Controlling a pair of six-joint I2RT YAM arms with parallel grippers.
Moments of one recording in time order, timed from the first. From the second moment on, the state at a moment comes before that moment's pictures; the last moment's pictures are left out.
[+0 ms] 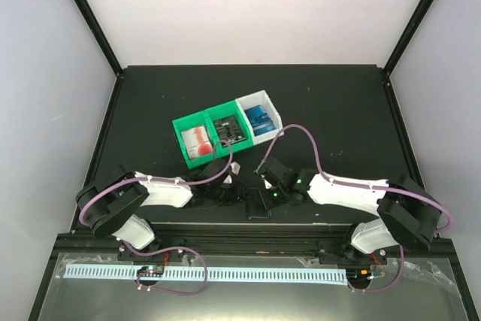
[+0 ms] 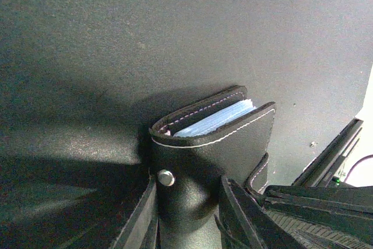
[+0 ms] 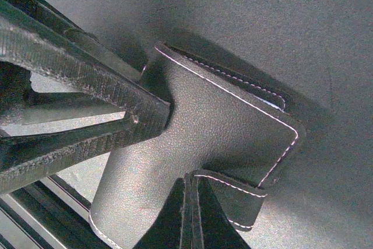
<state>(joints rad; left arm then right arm) -0.86 1.52 0.47 0.24 0.34 -1.08 0.99 1.41 0.70 -0.38 -0.13 0.56</state>
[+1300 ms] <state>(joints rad) -0.86 1.53 0.47 0.25 0.34 -1.08 1.11 1.60 0.85 -0.47 0.01 0.57</state>
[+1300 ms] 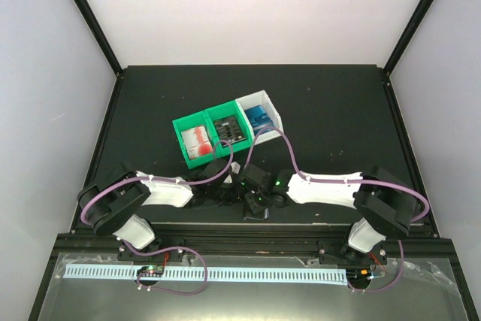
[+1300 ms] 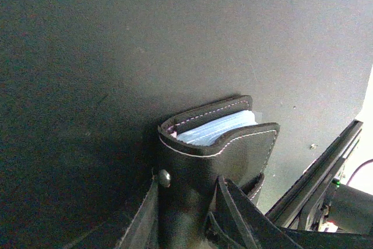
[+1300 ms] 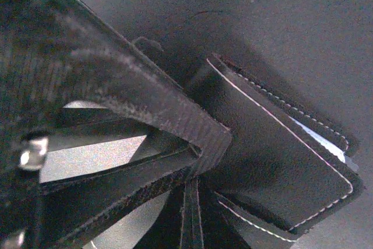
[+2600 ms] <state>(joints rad) -0.86 1.45 0.47 0.14 0.33 -1.01 1.12 1.29 0.73 -0.45 0.05 0.73</state>
